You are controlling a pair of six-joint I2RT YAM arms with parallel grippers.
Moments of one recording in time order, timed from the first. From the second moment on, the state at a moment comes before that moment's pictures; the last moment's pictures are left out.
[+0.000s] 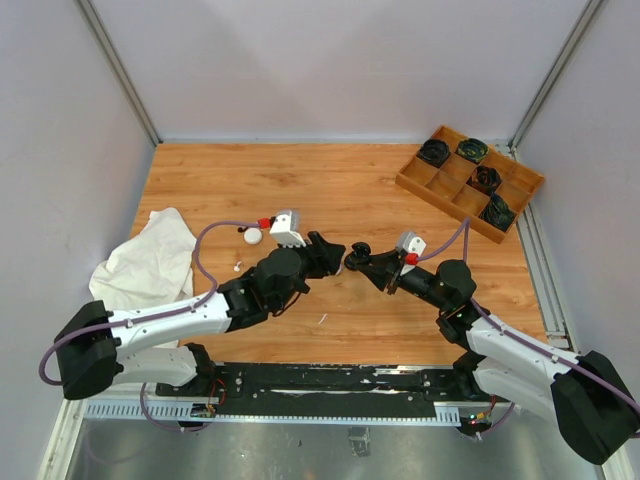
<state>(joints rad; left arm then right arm) -1.07 1.16 0.67 0.32 -0.56 -0.77 0.59 0.93 0.24 0.74 -0.45 -0.01</state>
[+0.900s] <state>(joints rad) -0.34 1.18 0.57 0.12 -0.49 -0.63 0.59 0.94 0.24 0.74 -0.44 -0.01</state>
